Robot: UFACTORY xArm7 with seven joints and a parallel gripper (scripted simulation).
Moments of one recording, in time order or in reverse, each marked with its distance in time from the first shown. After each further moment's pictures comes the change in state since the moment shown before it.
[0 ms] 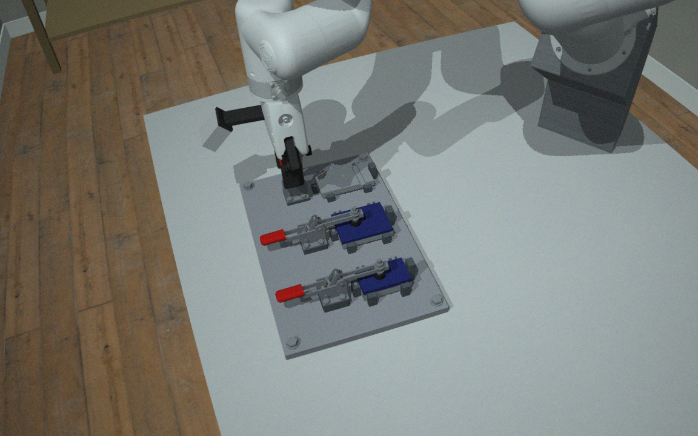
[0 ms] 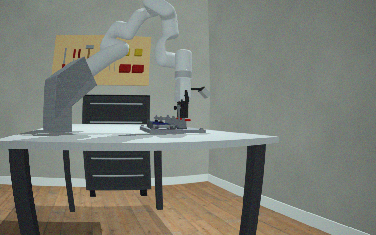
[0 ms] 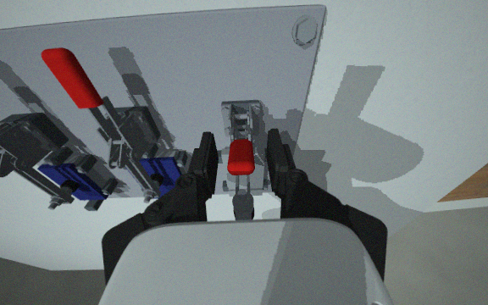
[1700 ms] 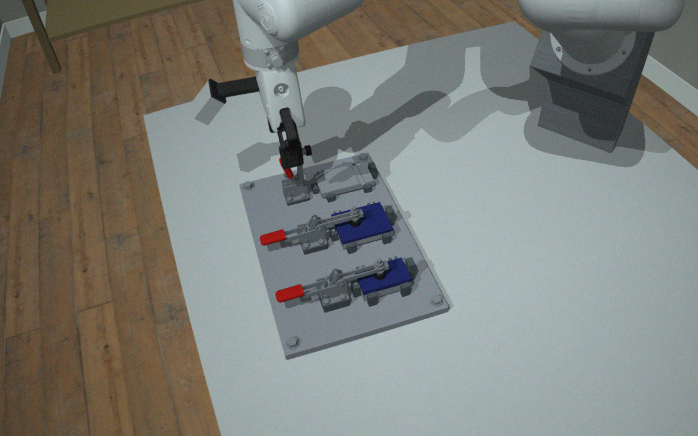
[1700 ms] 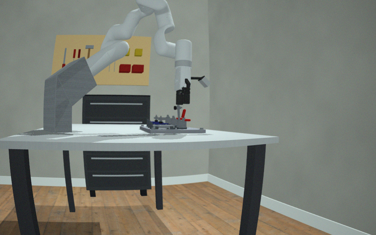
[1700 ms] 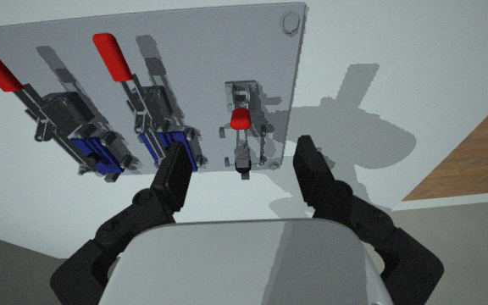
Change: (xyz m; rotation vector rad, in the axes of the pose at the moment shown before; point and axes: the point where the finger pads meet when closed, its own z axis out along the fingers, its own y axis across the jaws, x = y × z) arm 0.000 0.000 -0.049 0.000 0.000 0.000
